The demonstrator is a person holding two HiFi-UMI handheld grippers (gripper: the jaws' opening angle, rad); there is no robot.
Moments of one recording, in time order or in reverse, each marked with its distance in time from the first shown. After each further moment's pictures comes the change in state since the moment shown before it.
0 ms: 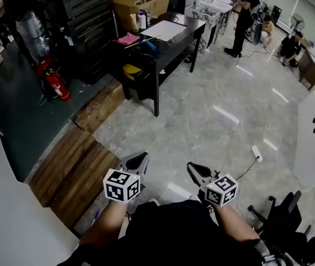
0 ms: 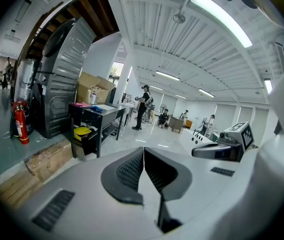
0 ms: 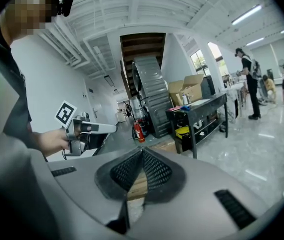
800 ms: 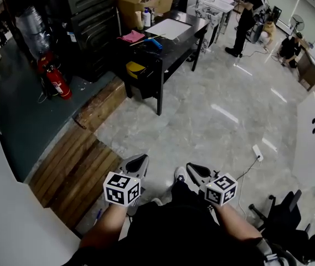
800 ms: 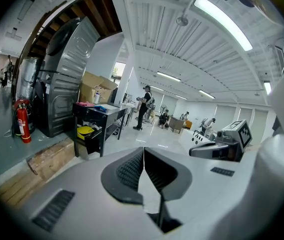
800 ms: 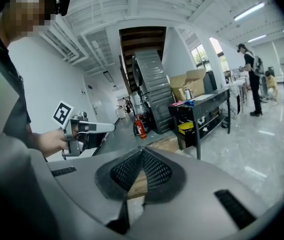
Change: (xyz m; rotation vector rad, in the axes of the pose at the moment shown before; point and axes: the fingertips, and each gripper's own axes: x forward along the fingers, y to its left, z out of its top) left arm -0.026 0.040 -0.005 -0.014 -0.001 -0.003; right arm 0.041 0.029 -0.003 0.010 0.054 -0.002
